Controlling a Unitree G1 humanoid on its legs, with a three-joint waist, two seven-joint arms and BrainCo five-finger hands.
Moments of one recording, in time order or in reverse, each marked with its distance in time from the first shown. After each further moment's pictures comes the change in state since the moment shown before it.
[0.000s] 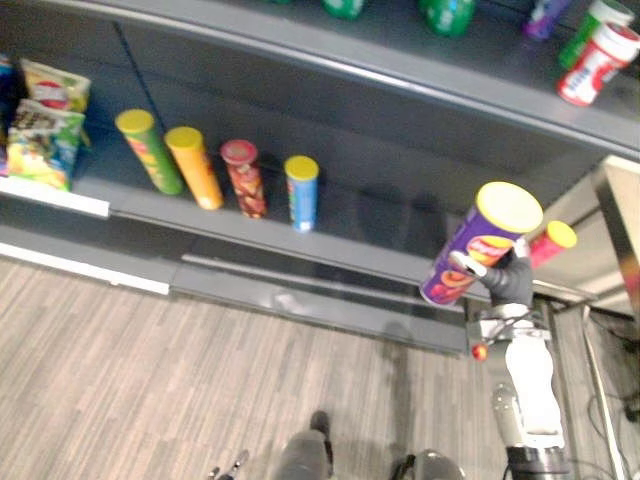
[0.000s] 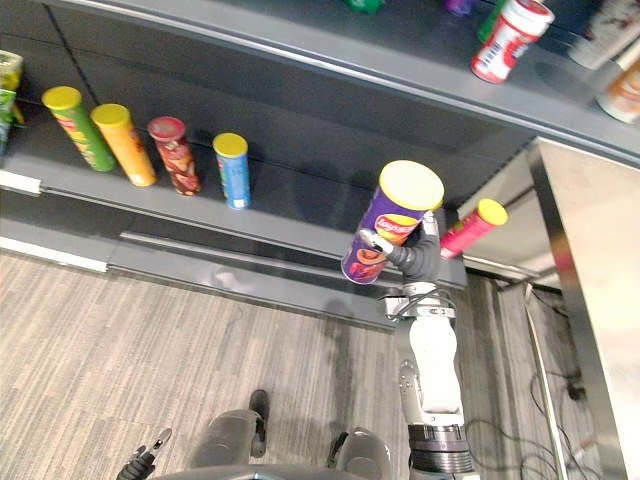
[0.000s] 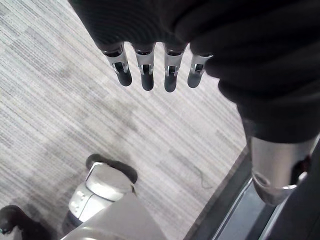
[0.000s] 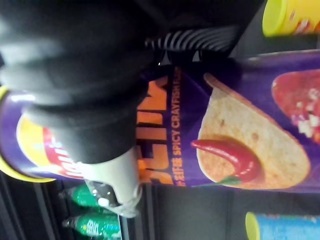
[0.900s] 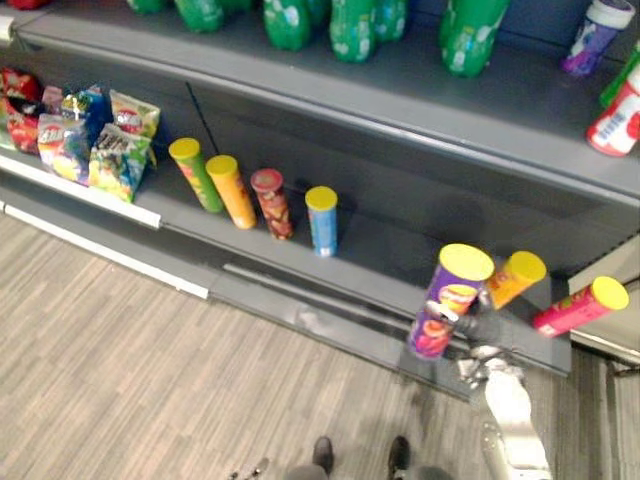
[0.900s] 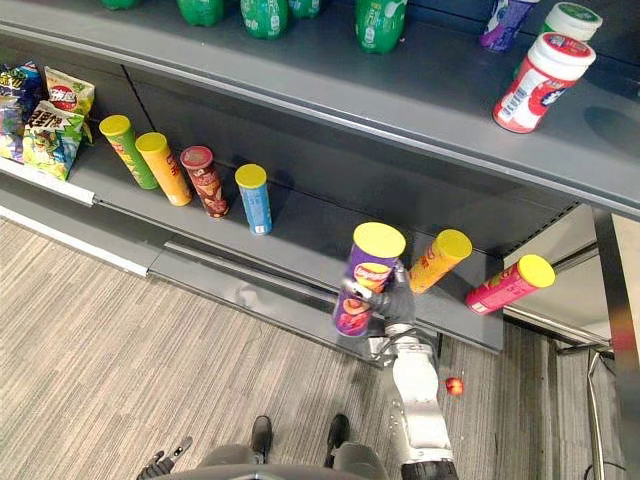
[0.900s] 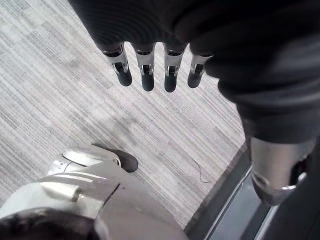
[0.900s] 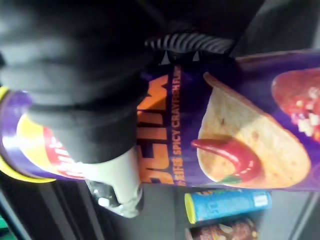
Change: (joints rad) left arm -0.018 -0.027 -0.085 0.043 0.115 -0.001 0.041; right arm 0.142 0.026 0.086 0.169 -0.050 0.015 -0.008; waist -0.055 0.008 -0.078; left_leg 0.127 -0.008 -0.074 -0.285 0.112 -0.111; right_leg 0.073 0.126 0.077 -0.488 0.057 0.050
